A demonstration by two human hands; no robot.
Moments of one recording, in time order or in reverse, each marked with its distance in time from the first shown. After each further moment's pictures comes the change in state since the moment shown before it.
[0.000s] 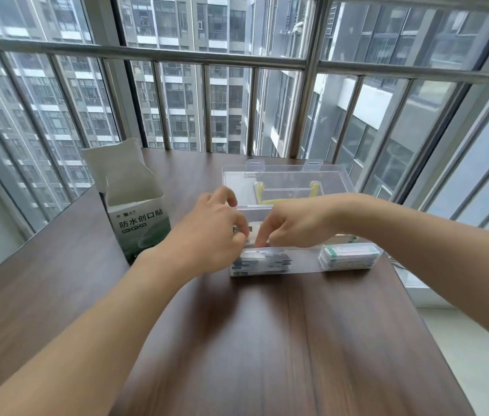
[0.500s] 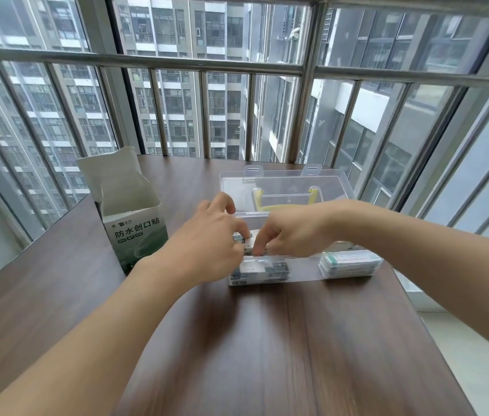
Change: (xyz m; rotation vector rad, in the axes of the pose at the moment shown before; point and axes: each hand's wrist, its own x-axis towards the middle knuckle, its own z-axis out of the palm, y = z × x) left_hand 0.002 0.001 -0.002 0.048 -0.054 -0.006; right_hand 0.003 -0.004 0.001 -0.064 -0.021 -0.001
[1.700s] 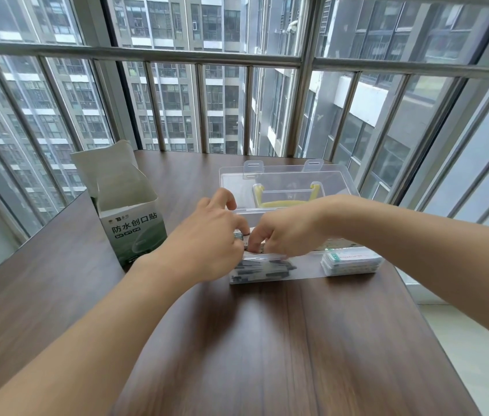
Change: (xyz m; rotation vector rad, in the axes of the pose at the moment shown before) left_hand -0.003 0.003 0.002 0.016 0.001 0.017; right_hand 0.007 -0.004 0.006 -0.038 -0.104 0.038
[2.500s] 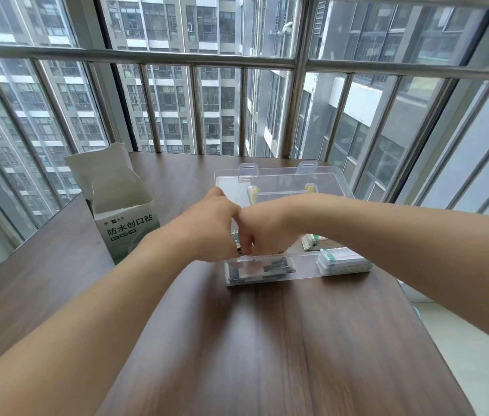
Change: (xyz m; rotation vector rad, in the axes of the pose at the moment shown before) left_hand 0.019 0.003 -0.014 -0.085 -0.128 -0.065; right_hand 0.016 -0.018 -0.003 -0.296 0.002 0.018
